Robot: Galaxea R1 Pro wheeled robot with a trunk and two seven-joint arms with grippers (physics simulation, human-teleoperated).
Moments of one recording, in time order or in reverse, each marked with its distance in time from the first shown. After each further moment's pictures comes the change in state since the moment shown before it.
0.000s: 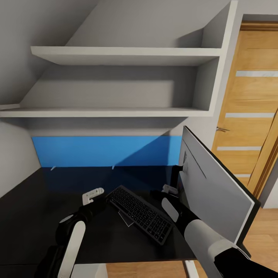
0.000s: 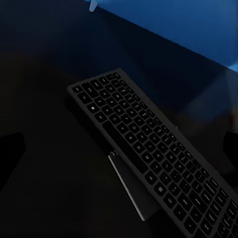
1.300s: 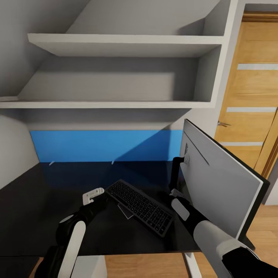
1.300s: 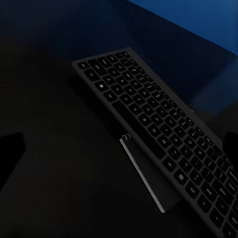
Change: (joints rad) left arm 0.000 -0.002 -0.002 0.000 0.000 0.000 0.000; right arm 0.000 -0.077 -0.001 0.047 -0.236 0.005 0.056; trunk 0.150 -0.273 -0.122
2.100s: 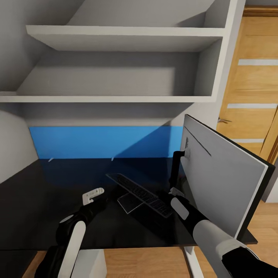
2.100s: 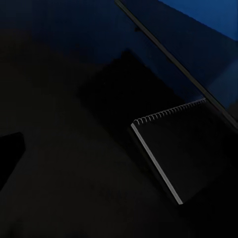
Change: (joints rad) left arm 0.000 -0.001 0.001 0.000 0.000 0.000 0.003; right arm -0.001 0.003 0.002 -0.021 0.006 0.000 0.002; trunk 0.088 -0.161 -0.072
